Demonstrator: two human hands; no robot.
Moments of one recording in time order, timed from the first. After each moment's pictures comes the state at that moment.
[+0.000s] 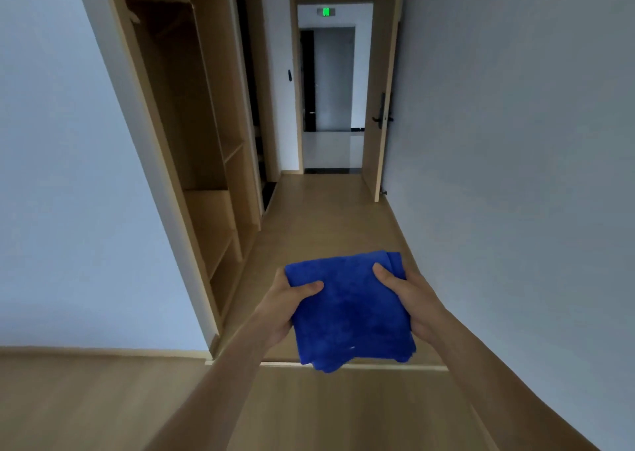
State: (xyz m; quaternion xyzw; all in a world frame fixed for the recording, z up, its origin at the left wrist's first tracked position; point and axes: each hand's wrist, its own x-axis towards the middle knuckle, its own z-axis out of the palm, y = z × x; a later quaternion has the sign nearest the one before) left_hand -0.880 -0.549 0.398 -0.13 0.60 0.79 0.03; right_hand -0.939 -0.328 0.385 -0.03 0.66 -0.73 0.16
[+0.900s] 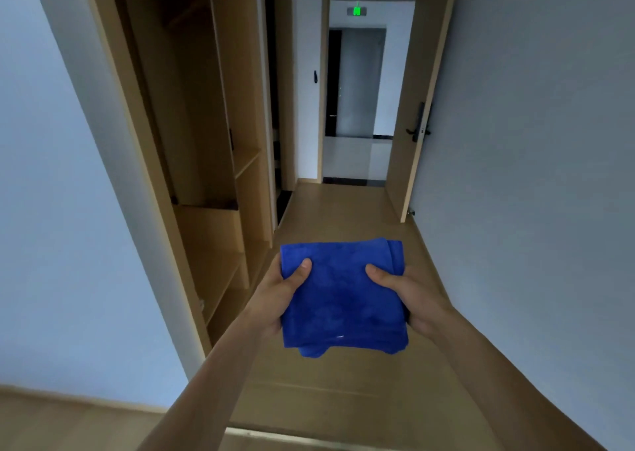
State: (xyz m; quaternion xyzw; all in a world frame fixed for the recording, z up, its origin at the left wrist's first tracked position) left_hand -1.190 -0.713 0.400 -0.09 0.59 0.80 -0.04; right_hand -1.261 -0.492 0.407 -0.08 0.66 -0.72 0.22
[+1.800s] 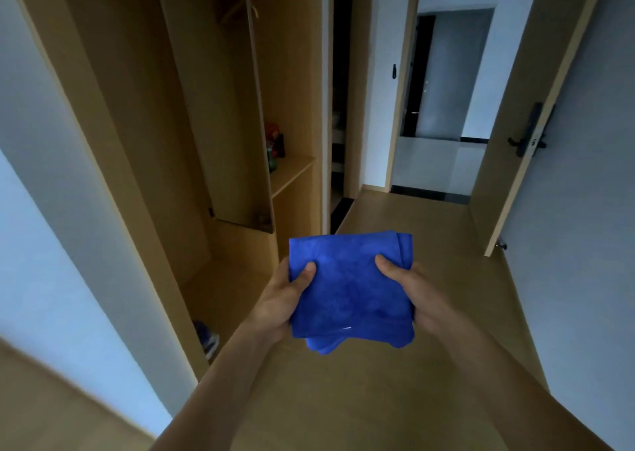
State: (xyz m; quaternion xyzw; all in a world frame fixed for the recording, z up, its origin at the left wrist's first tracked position) left_hand -1.502 -0.795 0.388 -0.15 0.63 0.75 -0.15; right_hand -1.625 -0.606 0.405 -0.14 0.64 -0.70 0.27
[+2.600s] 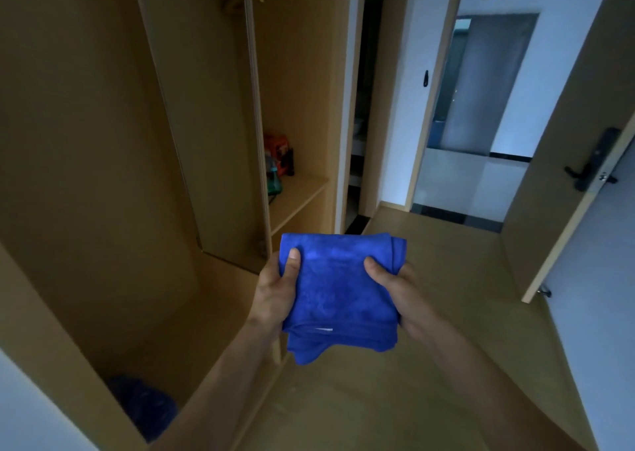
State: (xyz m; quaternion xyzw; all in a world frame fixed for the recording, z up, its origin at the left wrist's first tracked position) left_hand -1.752 -0.957 0.391 -0.24 0.64 0.67 -0.29; right_hand -1.864 -0.789 0.413 -0.21 0.64 -0.70 0.23
